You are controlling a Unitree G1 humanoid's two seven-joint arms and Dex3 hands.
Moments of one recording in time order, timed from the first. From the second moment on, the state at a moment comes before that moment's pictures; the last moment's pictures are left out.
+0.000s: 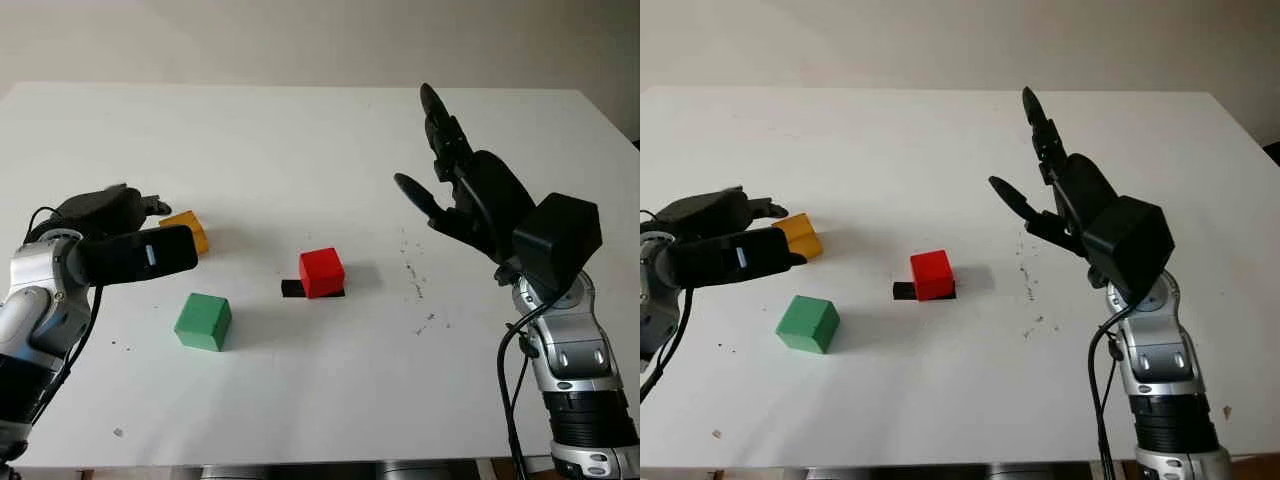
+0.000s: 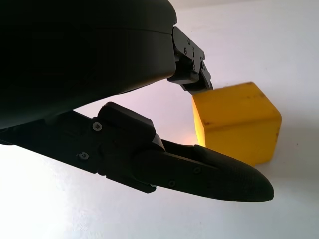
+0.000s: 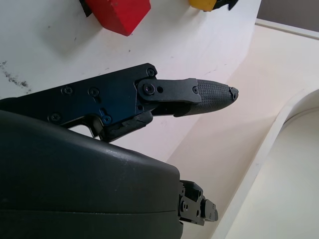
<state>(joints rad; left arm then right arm) -0.48 0.76 -0.22 0.14 0.76 0.40 -0.48 -0.35 -0.36 -0.03 -0.04 -0.01 0.06 0.31</state>
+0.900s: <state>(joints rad) -0.49 0.72 -0.24 0.19 0.79 0.28 -0.30 -0.34 -0.36 -0.04 -0.05 -0.02 0.08 0.31</state>
